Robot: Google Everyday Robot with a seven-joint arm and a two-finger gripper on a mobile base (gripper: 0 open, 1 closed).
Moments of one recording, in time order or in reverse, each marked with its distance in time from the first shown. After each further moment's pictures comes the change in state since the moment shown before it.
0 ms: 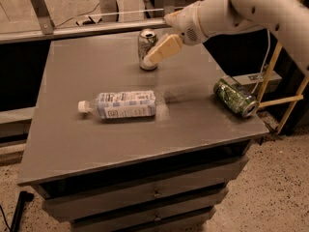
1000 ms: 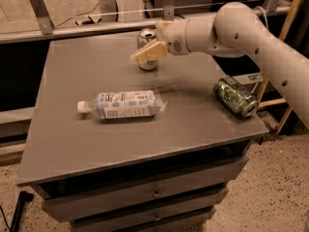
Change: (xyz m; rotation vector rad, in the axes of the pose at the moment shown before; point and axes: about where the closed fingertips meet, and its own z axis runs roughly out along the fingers) arm 0.001 -0.019 0.052 0.034 -0.232 0.107
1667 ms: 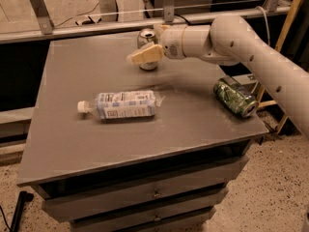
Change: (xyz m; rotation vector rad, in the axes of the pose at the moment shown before) arm 0.007 -0.004 0.015 0.021 -0.061 0.044
